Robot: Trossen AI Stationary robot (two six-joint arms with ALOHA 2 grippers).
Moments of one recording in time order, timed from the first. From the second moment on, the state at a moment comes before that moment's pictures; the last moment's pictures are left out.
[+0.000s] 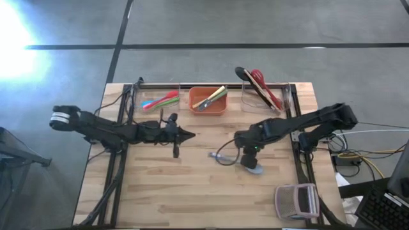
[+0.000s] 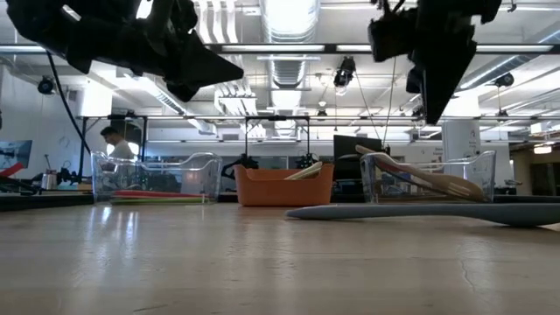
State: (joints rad) left arm -0.05 1.20 0.46 0.61 -0.16 -0.09; right arm 0.15 1.48 1.14 -1.00 -0.03 0.52
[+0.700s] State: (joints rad) left arm -0.05 1.15 0.45 0.52 -0.15 -0.08; right arm 0.15 1.82 1.21 -0.98 -0.12 0.55
